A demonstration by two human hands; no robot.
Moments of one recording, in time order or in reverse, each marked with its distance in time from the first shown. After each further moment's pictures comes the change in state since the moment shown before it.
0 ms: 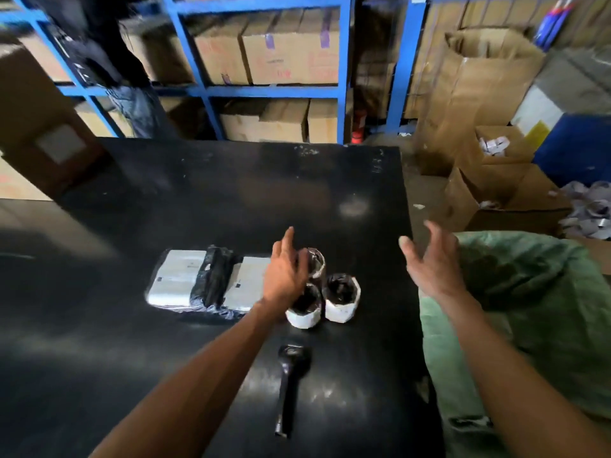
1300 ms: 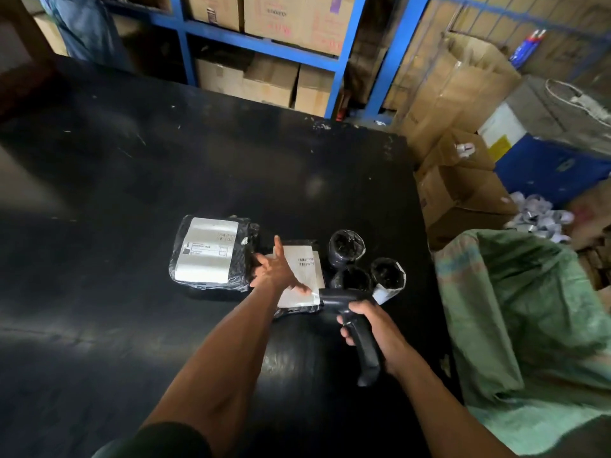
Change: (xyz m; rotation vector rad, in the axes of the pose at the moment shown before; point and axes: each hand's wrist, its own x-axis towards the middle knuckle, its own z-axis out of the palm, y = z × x) left_hand 0.037 -0.154 -0.046 0.257 -0.701 -0.467; right_hand -0.166 -0.089 0.163 0.856 -0.553 0.481
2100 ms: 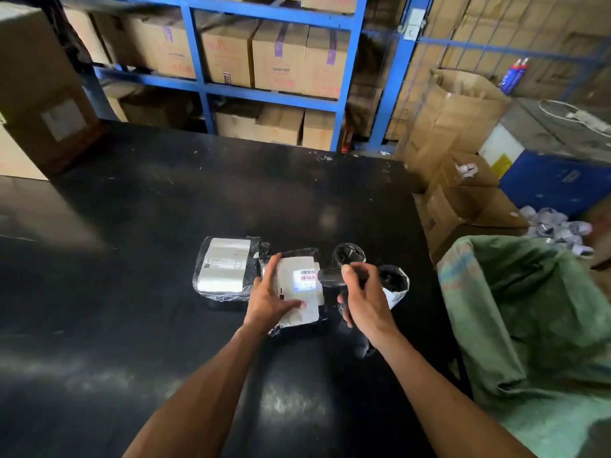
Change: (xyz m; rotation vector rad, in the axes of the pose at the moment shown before) left_hand -0.074 -0.064 0.014 -0.527 0.350 0.450; right_hand -0.027 -0.034 0.043 -0.345 0.224 -0.404
